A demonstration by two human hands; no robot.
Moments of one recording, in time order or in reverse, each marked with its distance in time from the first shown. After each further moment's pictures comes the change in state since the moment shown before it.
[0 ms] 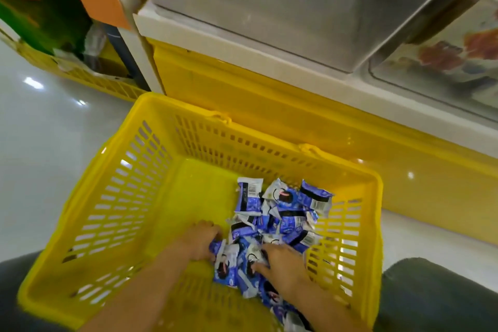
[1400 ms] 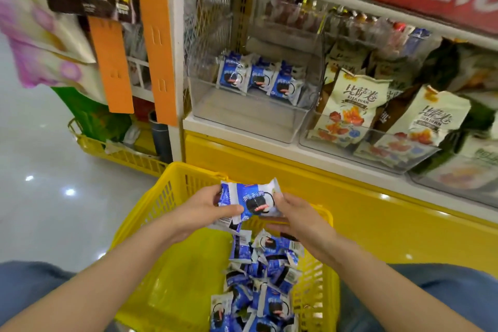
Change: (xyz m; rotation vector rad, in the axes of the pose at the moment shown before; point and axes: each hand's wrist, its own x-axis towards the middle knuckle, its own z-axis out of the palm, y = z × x) left_hand -0.202 0.069 -0.147 -1.085 0.544 0.403; right_hand -0.158 -0.077 -0.170 1.069 0.312 -0.308
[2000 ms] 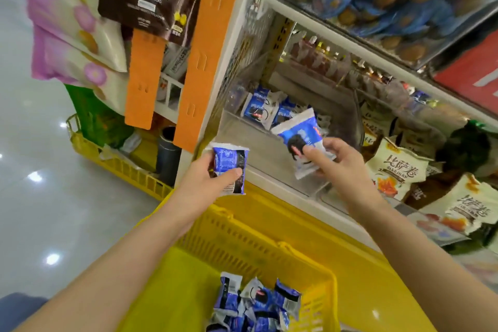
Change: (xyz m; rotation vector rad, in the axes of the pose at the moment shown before) left_hand 0.018 0.064 -0.062 -0.270 0.415 0.231; right_hand 0.063 -0.145 -0.019 -0.404 0.348 -0.452
